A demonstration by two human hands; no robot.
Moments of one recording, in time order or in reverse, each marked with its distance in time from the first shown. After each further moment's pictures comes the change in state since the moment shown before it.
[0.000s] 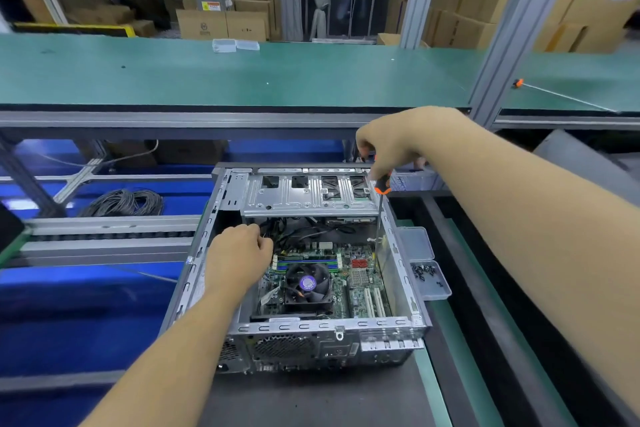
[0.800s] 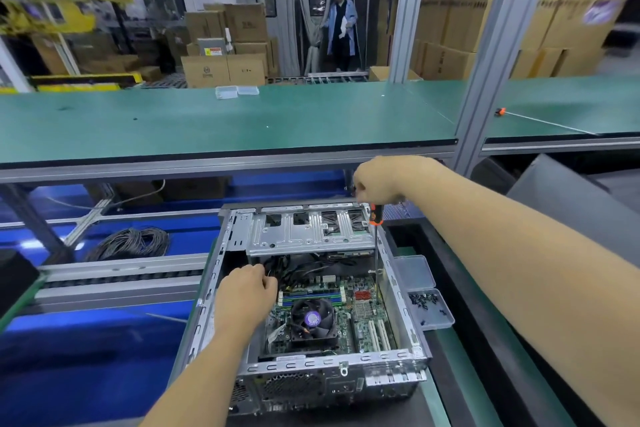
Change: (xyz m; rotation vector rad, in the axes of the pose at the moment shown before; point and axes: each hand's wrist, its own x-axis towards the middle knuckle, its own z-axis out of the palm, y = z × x) left_hand -0.001 0.004 -0.009 -0.010 -0.058 -0.035; right_hand 0.002 0.008 0.001 0.068 0.053 -0.033
